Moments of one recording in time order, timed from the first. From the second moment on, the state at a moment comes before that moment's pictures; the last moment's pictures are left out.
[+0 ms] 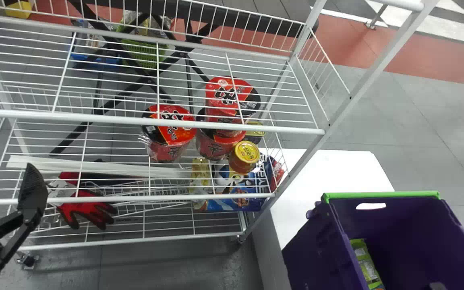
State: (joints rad) left arm 0.68 0.18 -0.16 -2.15 0.02 -0.08 0.21; right arm 0.46 -0.43 -0.63 -1.29 0.69 0.81 1.36
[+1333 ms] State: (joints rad) left arm 0.60 0.17 -0.12 -2.03 0.10 -0.08 0.14; right arm 0.57 -0.31 -0.78 -1.24 0.49 0.66 1.22
